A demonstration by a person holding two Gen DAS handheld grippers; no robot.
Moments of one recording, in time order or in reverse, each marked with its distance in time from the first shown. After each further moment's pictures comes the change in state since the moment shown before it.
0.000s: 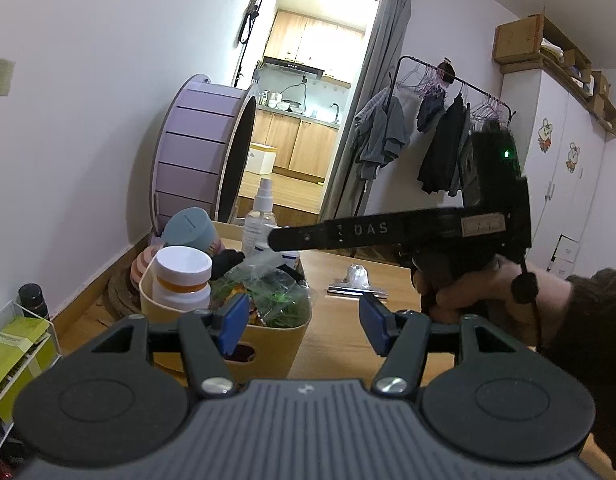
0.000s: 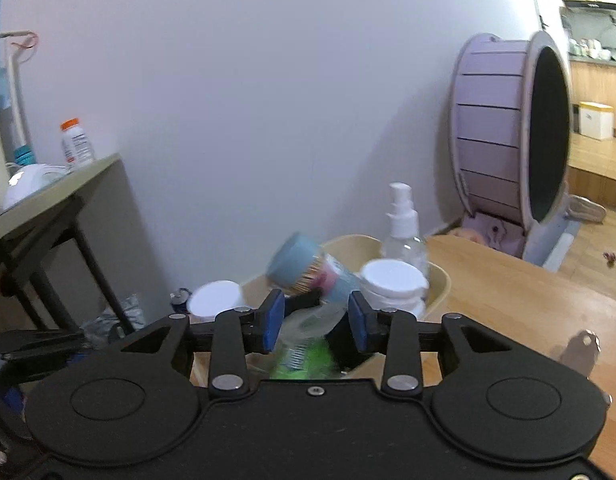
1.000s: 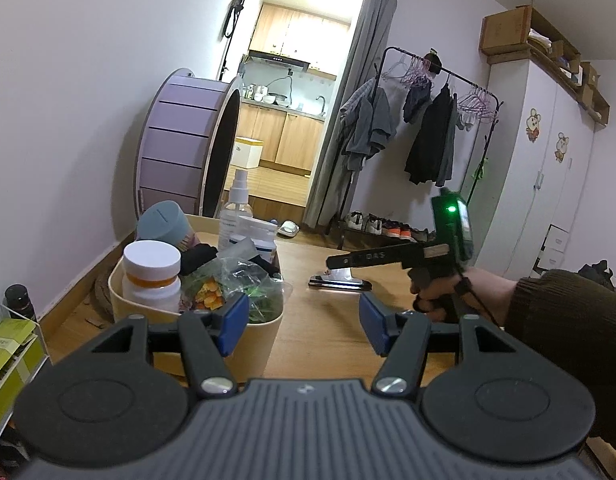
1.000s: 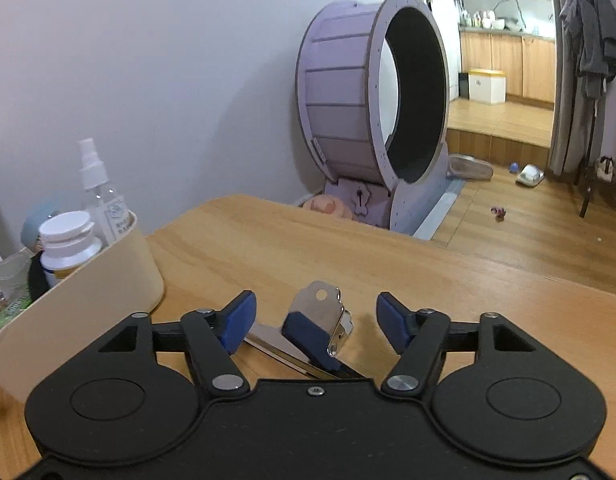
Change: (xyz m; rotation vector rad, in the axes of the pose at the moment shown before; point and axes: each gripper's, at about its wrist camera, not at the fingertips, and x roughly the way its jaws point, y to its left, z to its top) left arm 0.011 -0.014 -0.003 0.026 0.022 -0.035; right arm 0.013 -0.151 -0.044 0.104 0.073 -0.314
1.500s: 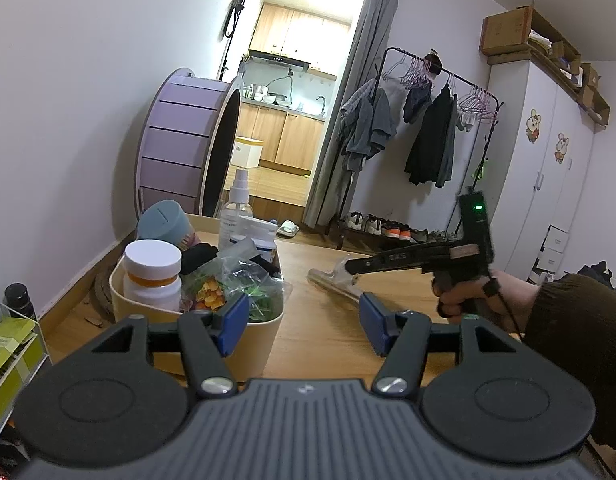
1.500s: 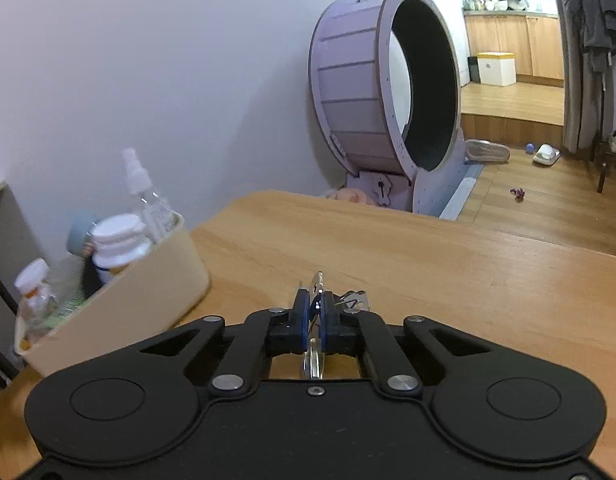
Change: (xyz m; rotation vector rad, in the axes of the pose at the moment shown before) left arm -0.002 0.001 0.000 -0.007 -0.005 0.002; right arm -0.048 0.008 -0.011 0.078 -0.033 0.082
